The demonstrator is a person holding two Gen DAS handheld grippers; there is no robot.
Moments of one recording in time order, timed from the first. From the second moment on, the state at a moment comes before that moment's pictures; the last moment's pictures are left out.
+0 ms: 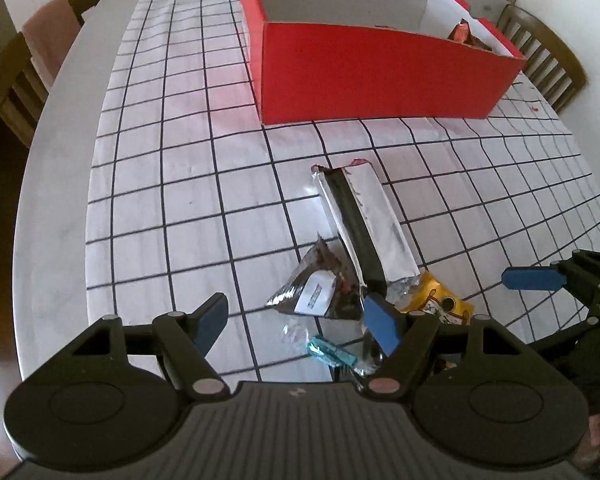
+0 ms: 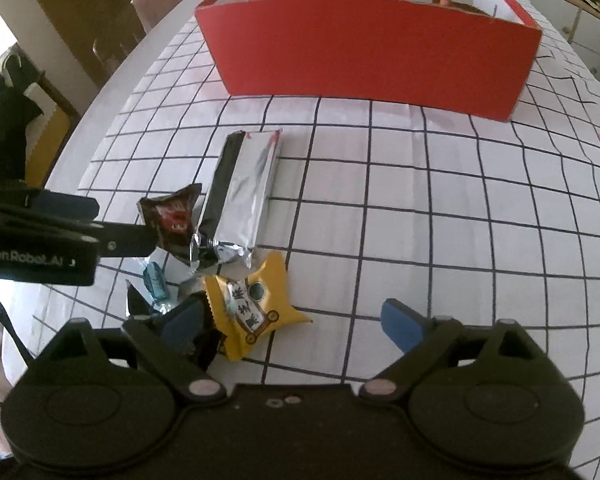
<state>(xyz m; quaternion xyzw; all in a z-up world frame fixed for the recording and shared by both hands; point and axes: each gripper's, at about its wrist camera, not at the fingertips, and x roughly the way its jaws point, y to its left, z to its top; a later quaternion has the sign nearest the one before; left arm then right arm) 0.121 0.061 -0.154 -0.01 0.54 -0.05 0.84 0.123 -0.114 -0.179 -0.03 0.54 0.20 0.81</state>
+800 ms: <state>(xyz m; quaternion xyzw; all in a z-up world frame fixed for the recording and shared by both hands) 0.139 0.065 -0.177 -0.04 0.56 -0.05 0.83 0.113 -0.091 -0.187 -0.11 0.51 0.25 0.82</state>
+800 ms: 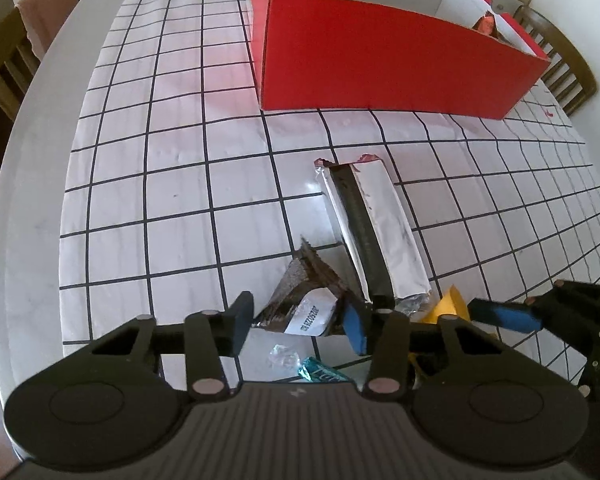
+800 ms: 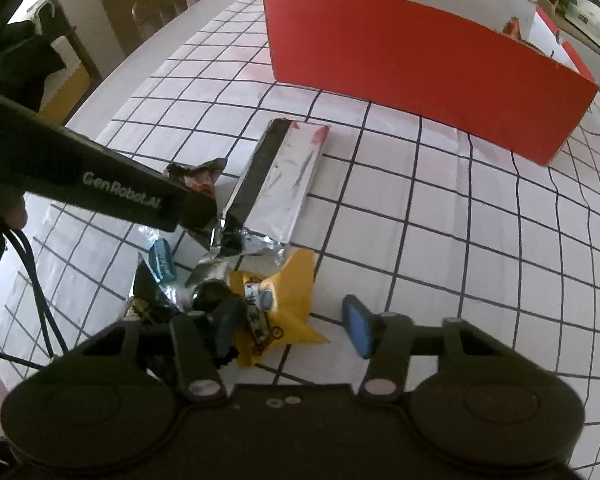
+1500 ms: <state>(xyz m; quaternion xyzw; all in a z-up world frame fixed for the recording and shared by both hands) 0.117 0.091 -0.161 -0.10 0.53 -0.02 0.84 0.114 -0.121 -0.169 -0.04 0.50 0.21 0.84</state>
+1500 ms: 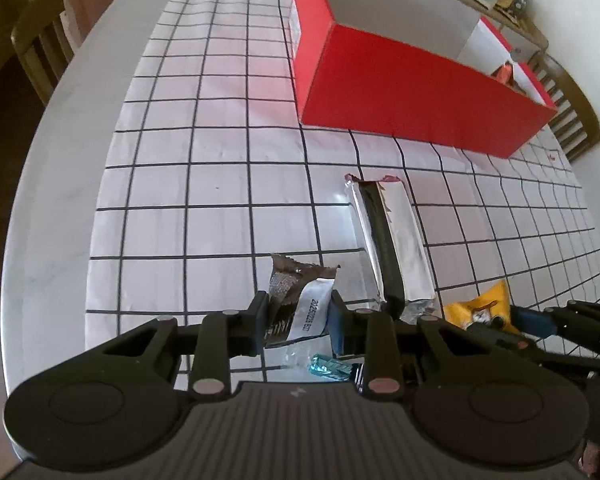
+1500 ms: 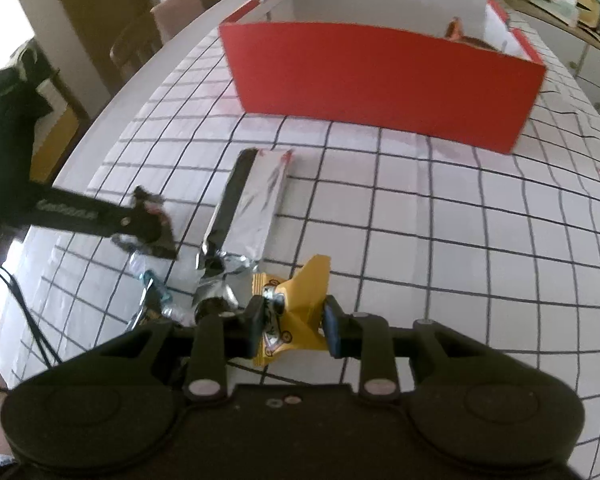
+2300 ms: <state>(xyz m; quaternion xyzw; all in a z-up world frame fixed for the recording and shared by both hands) 0.095 0.095 -0.093 -0.11 0.48 -0.04 0.87 0.107 -0.152 -0.097 0.05 0.44 0.19 0.88</state>
